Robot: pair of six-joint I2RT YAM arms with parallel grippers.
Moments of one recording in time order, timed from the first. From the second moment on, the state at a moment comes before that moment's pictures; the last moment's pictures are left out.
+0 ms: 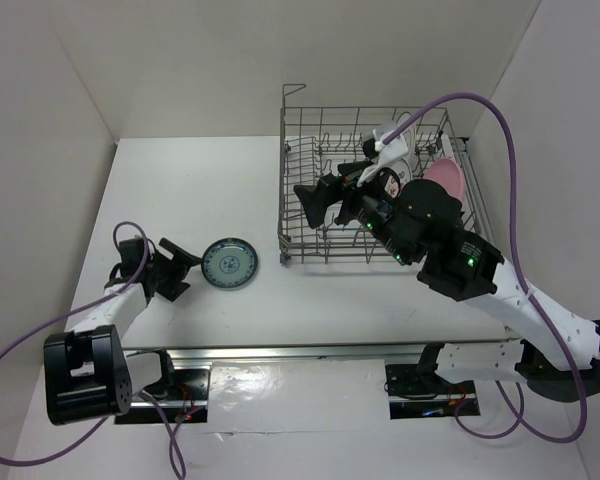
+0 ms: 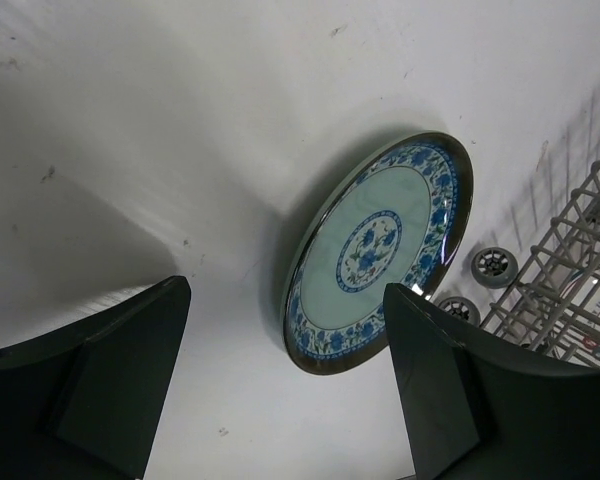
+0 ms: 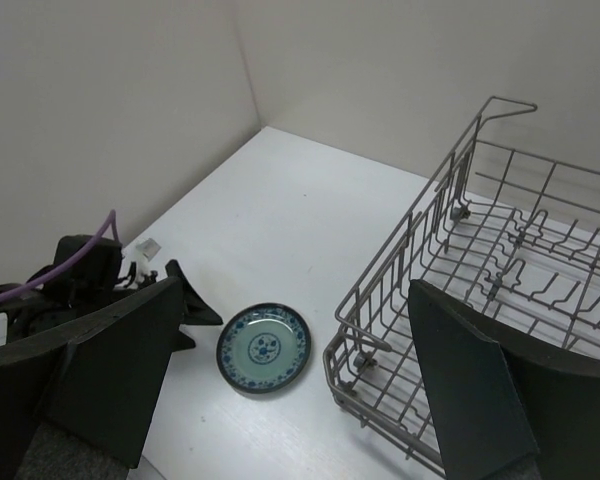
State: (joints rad) left arm 0.22 1.15 0.43 -0.15 0.31 -0.89; right arm 1.05 1.10 1.49 -0.34 0.44 0.13
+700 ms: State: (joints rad) left arm 0.11 1.34 0.44 0.08 0.29 -0.94; right arm 1.06 1.08 1.46 -0.32 0.44 0.13
